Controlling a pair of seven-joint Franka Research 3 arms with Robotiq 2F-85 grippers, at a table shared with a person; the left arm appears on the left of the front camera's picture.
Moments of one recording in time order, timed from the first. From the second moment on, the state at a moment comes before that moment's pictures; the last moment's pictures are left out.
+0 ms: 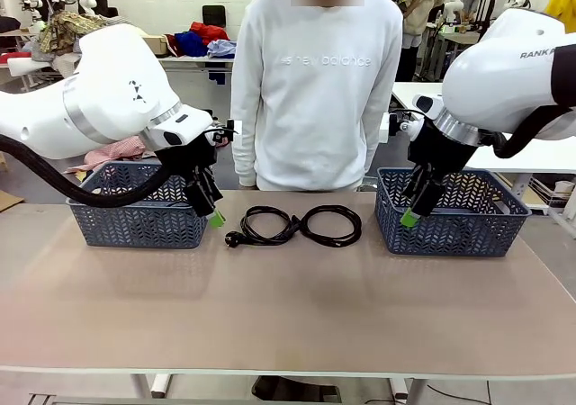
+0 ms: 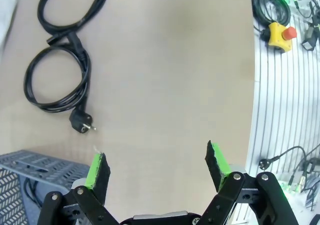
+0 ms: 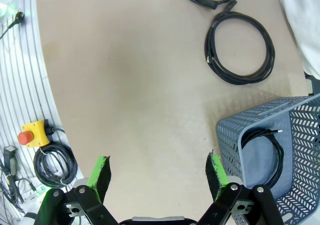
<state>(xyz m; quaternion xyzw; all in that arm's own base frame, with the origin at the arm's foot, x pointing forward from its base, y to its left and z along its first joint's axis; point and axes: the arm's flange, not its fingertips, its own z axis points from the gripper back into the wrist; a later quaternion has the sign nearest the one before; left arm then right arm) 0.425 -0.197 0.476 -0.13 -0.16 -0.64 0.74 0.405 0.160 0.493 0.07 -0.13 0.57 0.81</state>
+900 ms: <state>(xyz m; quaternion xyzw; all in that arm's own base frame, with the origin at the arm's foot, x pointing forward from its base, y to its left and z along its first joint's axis) 0.425 -0.197 0.476 -0.13 -0.16 -0.64 0.74 0.405 0.160 0.493 0.07 -0.13 0.57 0.81</state>
